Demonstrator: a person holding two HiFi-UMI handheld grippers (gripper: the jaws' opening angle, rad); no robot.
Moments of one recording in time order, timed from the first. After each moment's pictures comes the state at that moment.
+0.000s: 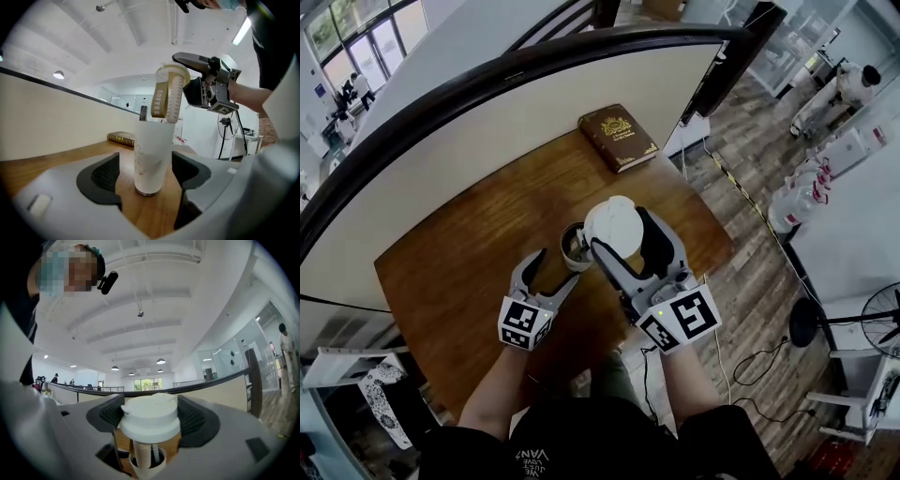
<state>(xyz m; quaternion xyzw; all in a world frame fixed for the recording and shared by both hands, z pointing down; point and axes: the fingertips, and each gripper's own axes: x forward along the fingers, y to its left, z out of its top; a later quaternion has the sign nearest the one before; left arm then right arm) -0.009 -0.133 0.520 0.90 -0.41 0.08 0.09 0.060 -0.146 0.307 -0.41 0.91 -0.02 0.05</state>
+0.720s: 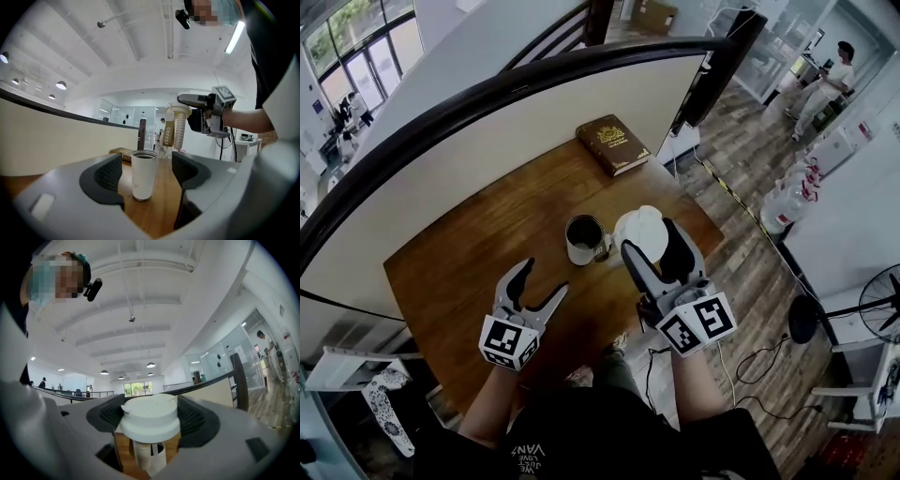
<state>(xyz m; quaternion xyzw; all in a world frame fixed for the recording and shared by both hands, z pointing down) -0.047 -0.069 0.429 0.91 -0.42 0.02 0.05 0.098 -0.092 0.281 -0.47 0.88 -0.03 0.07</state>
